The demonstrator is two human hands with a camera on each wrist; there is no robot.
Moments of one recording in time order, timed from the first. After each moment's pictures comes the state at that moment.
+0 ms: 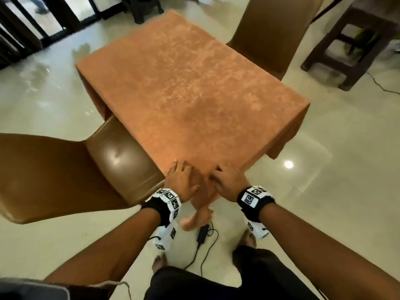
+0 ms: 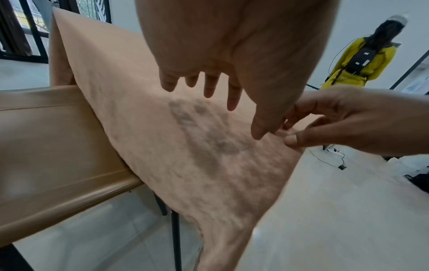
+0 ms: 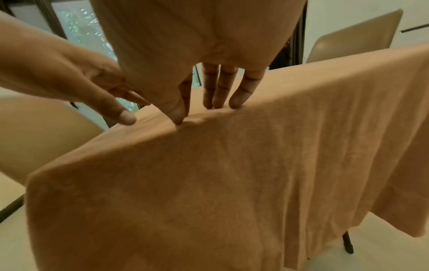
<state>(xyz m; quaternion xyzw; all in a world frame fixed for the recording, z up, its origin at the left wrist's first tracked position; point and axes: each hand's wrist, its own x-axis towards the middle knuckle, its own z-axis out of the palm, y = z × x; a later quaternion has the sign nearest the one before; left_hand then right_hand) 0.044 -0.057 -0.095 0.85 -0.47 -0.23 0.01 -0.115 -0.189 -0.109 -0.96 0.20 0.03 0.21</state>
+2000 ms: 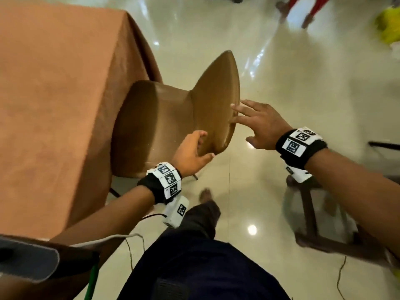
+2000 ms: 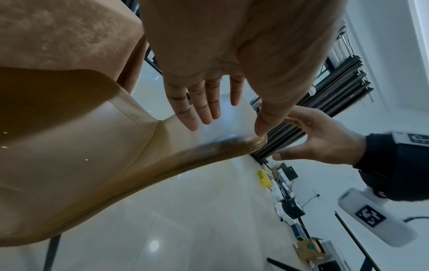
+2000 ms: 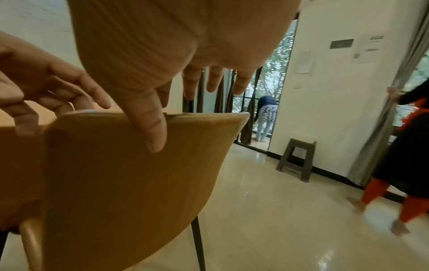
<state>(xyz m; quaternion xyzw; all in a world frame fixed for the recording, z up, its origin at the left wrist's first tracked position) 0.029 -1.015 -0.033 0.88 -0.06 -0.21 0.43 0.083 -1.270 0.007 -0.95 -0.29 0.12 -0.03</state>
